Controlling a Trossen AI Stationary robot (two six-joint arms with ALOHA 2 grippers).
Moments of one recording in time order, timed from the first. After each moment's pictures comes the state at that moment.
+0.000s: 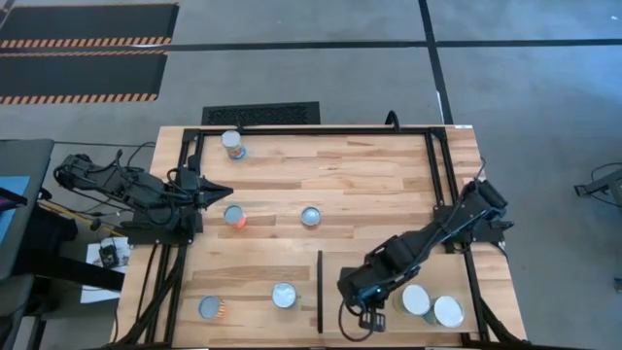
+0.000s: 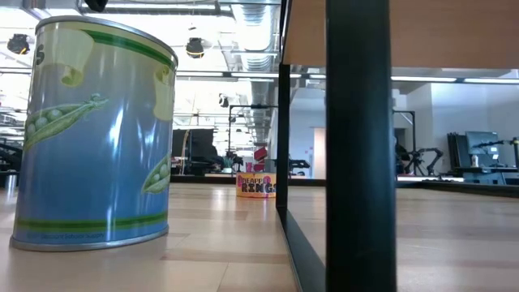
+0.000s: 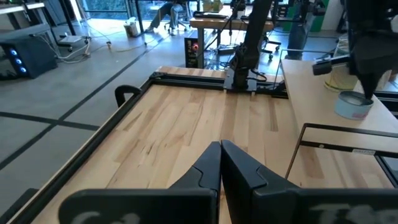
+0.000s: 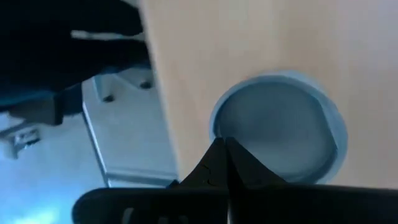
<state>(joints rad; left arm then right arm) -0.38 0.56 0.81 -0.55 -0.56 -0.18 0.56 1.85 1.79 -1.14 -0.29 0.81</state>
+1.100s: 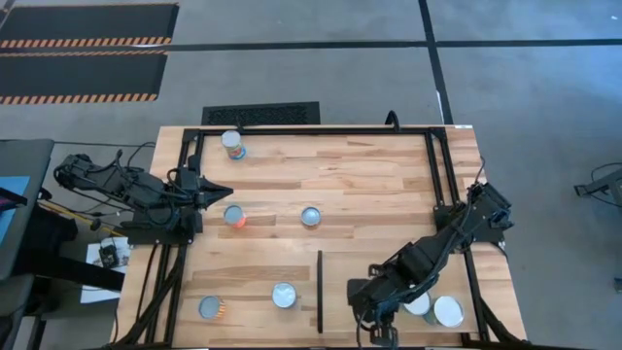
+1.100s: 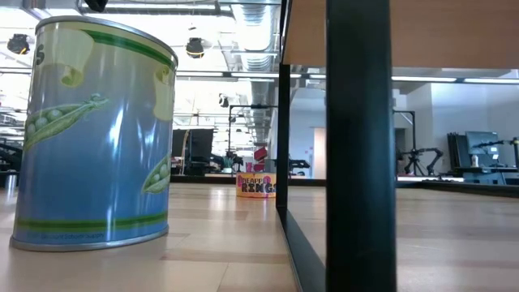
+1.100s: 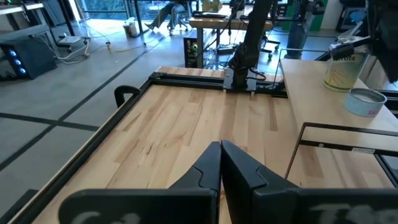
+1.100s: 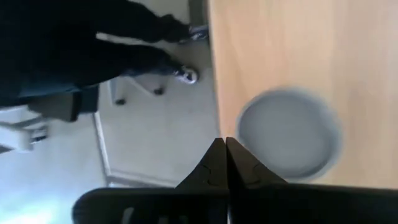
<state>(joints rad) -0.38 0.56 0.81 -0.55 -0.56 -0.17 0.63 1.84 1.90 -1.16 -0.24 0.83</state>
